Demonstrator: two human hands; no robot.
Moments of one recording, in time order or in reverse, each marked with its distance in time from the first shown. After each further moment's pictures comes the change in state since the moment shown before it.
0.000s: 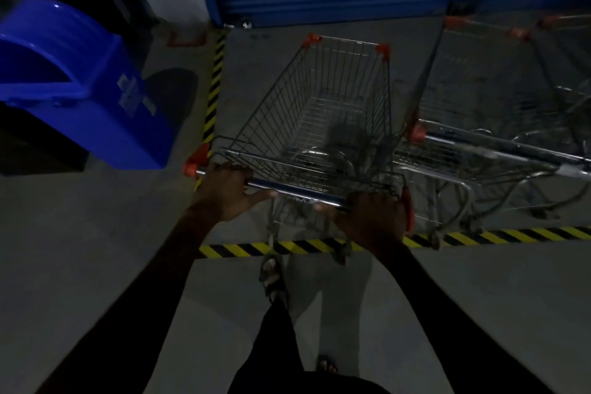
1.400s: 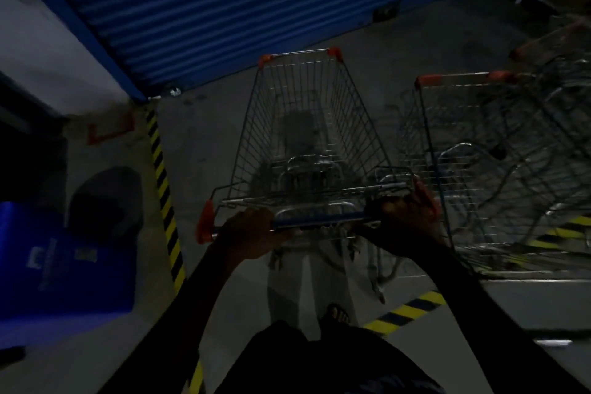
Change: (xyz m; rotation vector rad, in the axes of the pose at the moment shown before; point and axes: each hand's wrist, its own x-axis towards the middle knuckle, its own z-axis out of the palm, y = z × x) left_hand 0.453 -0.100 0.049 -0.115 -0.646 0.016; right_hand 0.408 0.089 0.031 0.143 -0.052 0.054
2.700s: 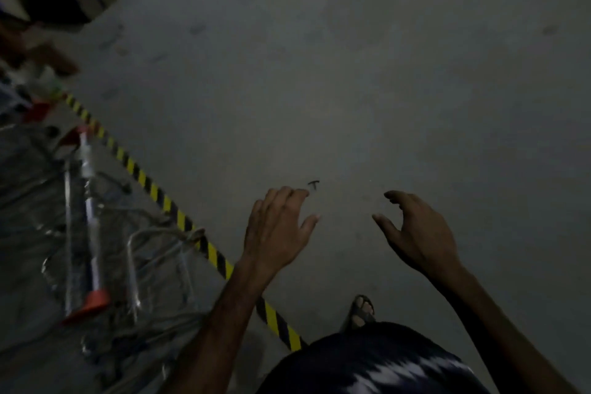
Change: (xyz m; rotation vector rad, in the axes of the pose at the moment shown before) left_hand -0.339 0.345 0.240 0.336 -0.278 2.017; right_hand -0.582 -0.322 0.017 0.256 0.710 2.280
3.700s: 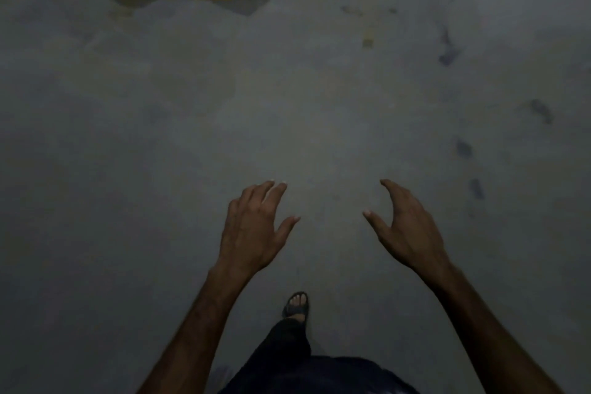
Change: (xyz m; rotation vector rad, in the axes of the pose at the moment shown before) left_hand 0.580 0.231 0.145 -0.063 -0.166 0.477; right_hand 0.398 0.283 -0.195 0.081 0.261 0.472
